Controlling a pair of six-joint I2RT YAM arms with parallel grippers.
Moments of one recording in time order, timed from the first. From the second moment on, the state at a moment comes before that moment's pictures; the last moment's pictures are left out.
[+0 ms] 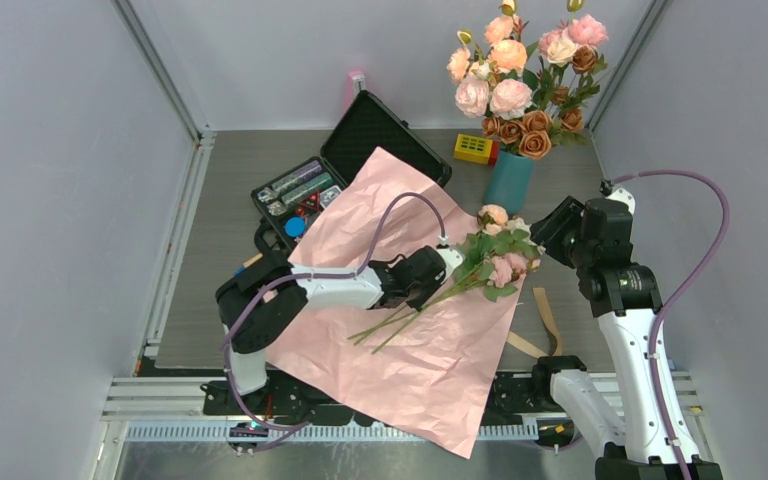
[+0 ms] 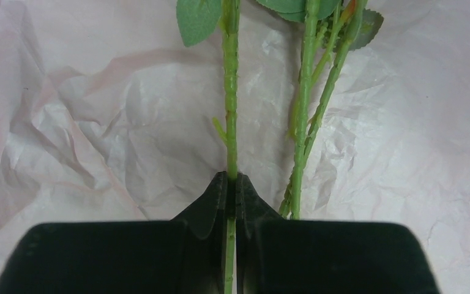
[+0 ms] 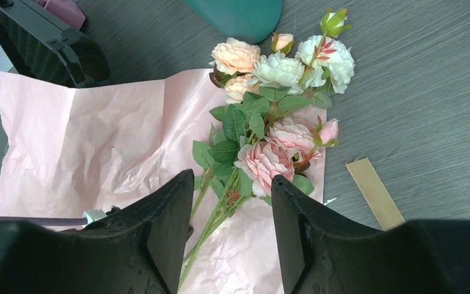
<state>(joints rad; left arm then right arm) -1.06 1.86 1.11 -0.13 -0.15 -0.10 0.02 0.79 0.96 -0.75 0.06 0.60</state>
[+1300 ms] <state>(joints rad) -1.09 1.29 0.83 0.08 -0.22 -0.32 0.02 0.76 0.96 -0.64 -0.23 0.65</state>
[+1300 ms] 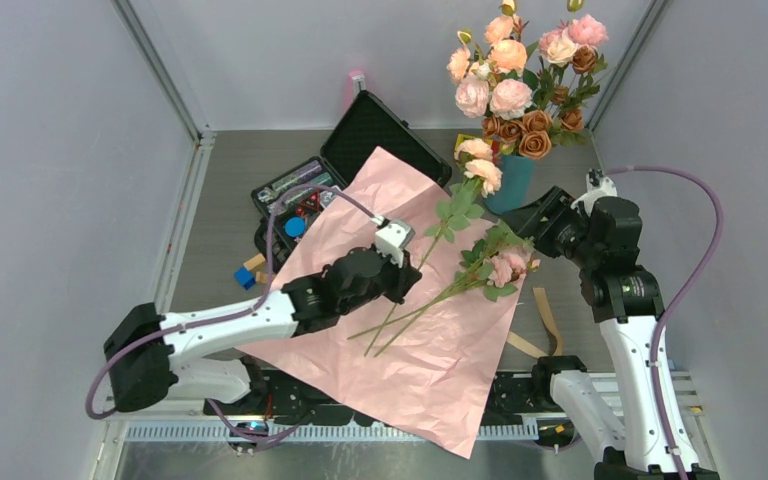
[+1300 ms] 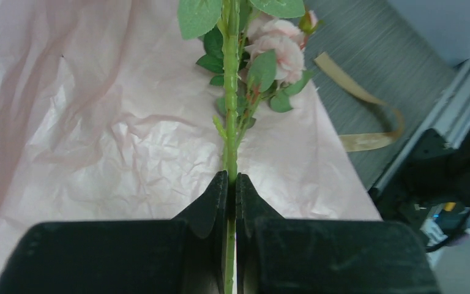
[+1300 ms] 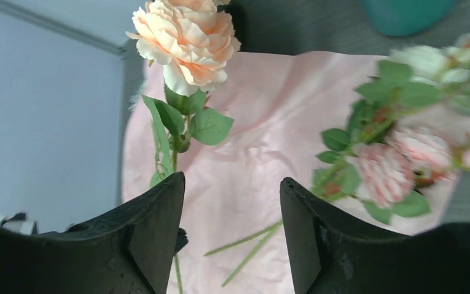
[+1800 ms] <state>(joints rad) -1.09 1.05 0.61 0.32 -0.05 -0.74 0.24 0.79 0.78 -0.08 -0.72 0.93</state>
